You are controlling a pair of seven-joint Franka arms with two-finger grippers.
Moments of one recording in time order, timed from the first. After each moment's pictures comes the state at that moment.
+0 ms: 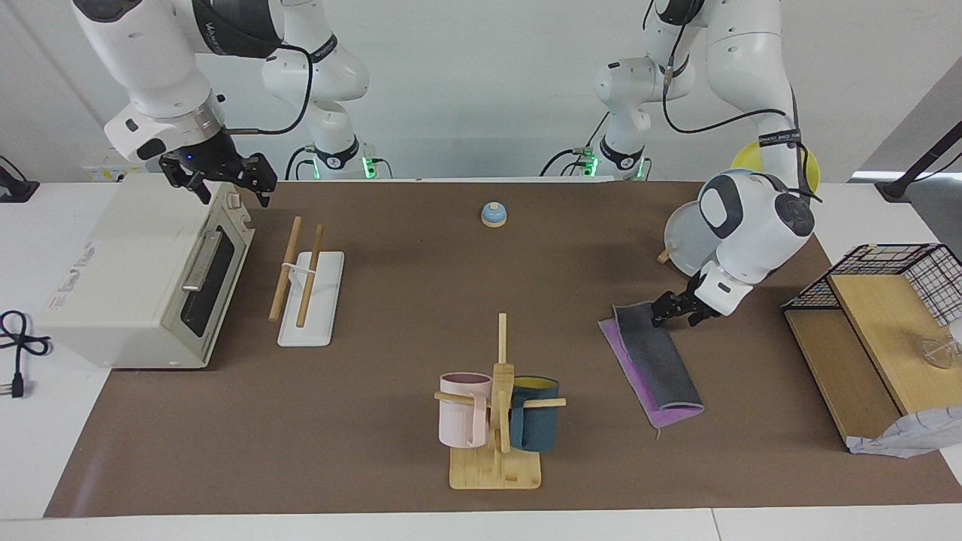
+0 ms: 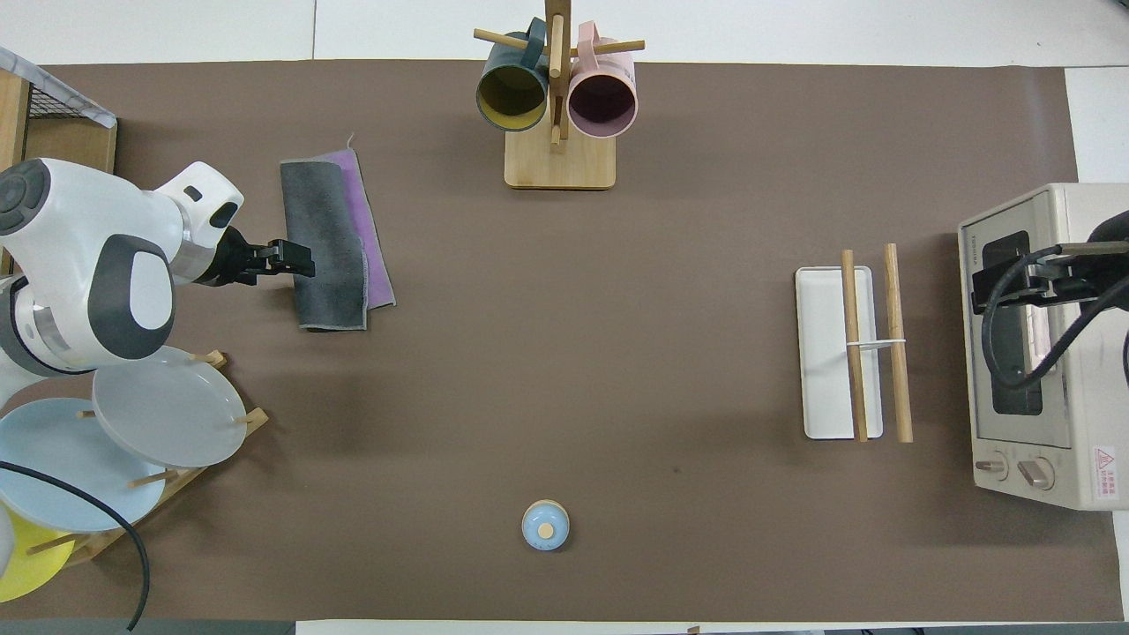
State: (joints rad) left arm 0.06 0.28 -0.14 -1.98 -0.25 2.27 0.05; right arm -0.03 -0.04 0.03 -1.66 -0.06 1.52 0.04
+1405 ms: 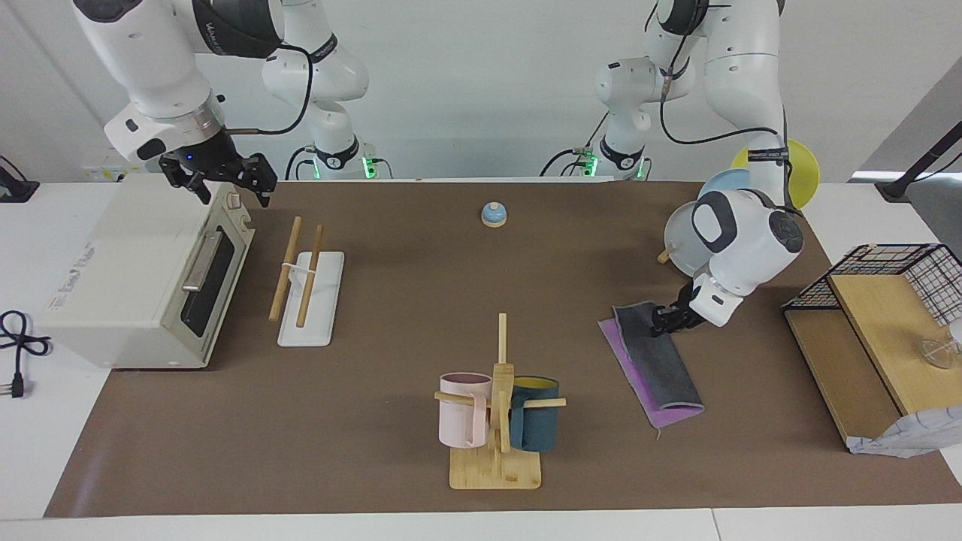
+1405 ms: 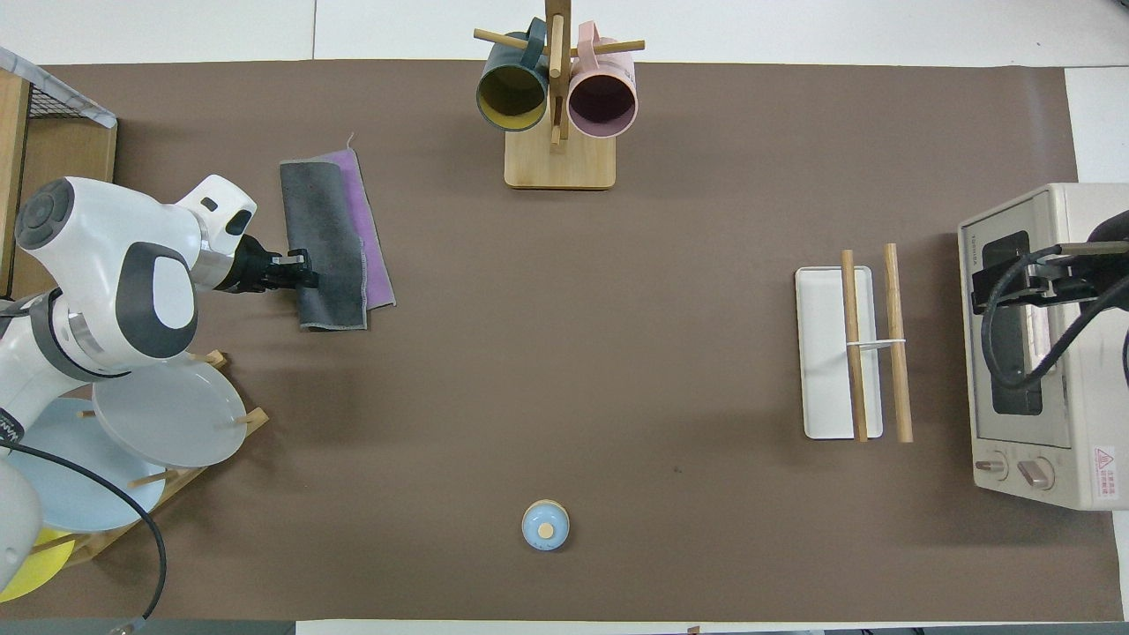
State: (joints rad) left arm 0.06 0.33 -0.15 -2.01 -0.30 2.32 0.05; right arm -0.03 -0.04 0.03 -1.66 -0.06 1.52 0.04
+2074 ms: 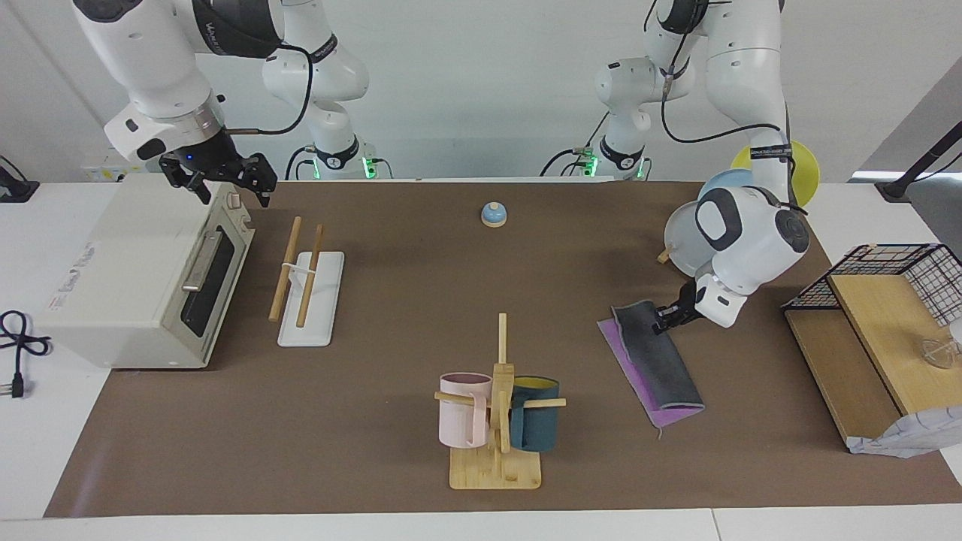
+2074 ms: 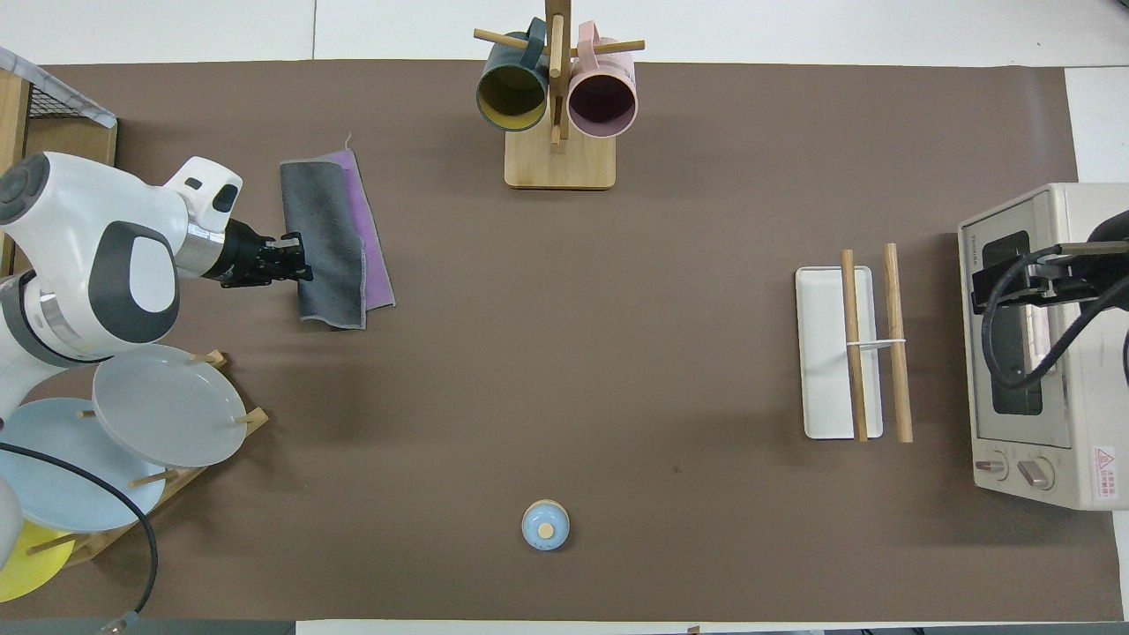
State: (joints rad) left arm 0.06 0.30 -0.15 -1.91 -0.32 2.16 -0.18; right arm -0.03 -0.04 0.03 -1.66 -0.06 1.52 0.04
